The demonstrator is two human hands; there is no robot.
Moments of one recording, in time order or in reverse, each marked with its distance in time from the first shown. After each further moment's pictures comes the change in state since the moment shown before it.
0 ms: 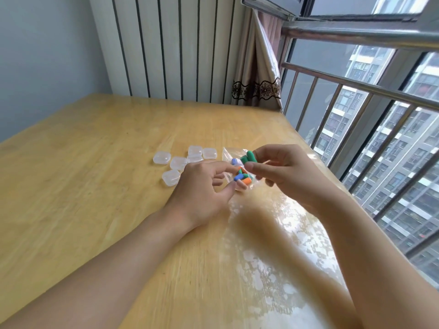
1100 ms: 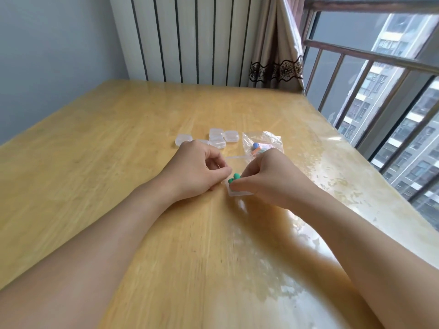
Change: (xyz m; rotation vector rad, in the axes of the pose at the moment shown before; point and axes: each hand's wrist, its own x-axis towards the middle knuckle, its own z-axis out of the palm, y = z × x) left_hand 0.002 -0.020 -0.053 0.151 -0.239 -0.211; right_hand -0.007 -0.008 0.076 -0.379 -0.084 0.220
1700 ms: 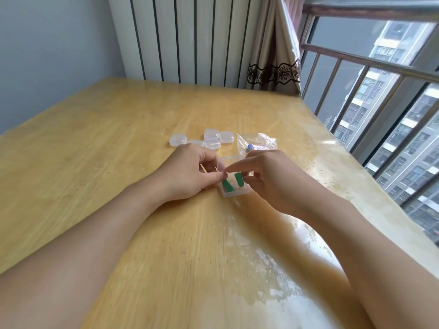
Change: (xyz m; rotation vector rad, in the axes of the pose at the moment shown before) left_hand 0.002 -0.003 0.001 -0.015 -0.071 0.016; right_hand 0.003 0.020 -0.018 -0.369 0.040 -0.496
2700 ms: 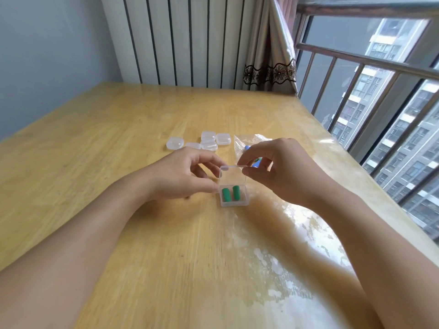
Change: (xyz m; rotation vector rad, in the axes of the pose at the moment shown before) left_hand -0.005 0.008 -0.020 -0.127 -0.262 -0.049; right_hand -0.001 0.010 -0.016 0.080 0.137 0.070
